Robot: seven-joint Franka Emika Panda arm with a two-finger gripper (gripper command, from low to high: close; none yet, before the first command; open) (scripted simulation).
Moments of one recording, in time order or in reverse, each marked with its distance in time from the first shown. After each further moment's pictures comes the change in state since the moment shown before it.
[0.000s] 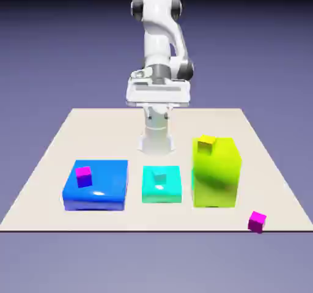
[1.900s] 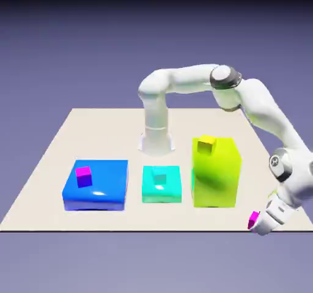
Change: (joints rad) arm 1.213 1.843 -0.963 1.504 0.728 -1.341 -0.675
